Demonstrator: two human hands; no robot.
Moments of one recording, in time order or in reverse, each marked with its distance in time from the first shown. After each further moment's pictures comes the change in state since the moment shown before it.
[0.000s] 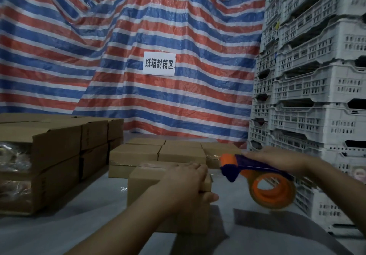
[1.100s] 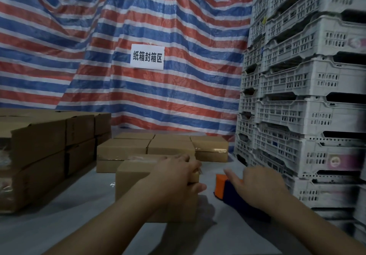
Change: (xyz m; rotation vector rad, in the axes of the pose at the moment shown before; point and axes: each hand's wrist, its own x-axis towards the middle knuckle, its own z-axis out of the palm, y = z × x) left_hand 0.008 -0.006 0.016 0.017 0.092 0.071; right_hand -0.028 0.017 0.095 -0.904 0.566 0.171
